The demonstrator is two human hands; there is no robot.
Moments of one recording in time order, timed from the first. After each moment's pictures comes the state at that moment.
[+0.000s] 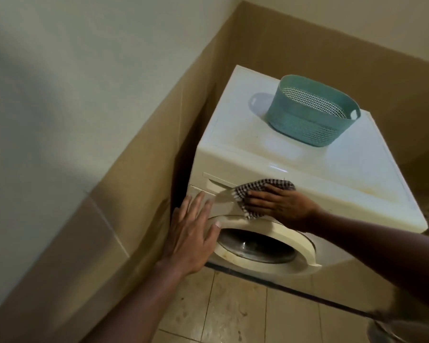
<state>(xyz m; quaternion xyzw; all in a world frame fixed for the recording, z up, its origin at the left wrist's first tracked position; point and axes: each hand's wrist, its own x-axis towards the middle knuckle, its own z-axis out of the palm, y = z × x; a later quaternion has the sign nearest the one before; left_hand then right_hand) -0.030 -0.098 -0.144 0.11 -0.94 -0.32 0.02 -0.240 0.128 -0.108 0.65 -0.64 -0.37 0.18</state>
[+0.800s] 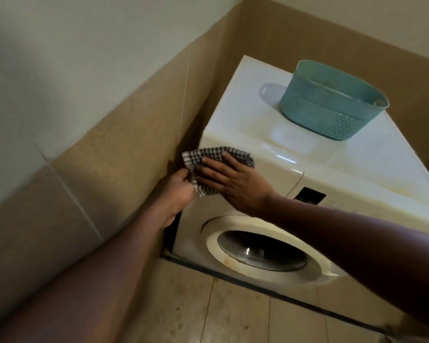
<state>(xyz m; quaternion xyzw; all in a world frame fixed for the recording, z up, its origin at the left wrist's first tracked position) -0.117 -0.169 -0.180 0.29 -0.70 -0.65 -0.02 -0.224 -0.006 -0.150 0.62 -0.66 -0.32 0.28</state>
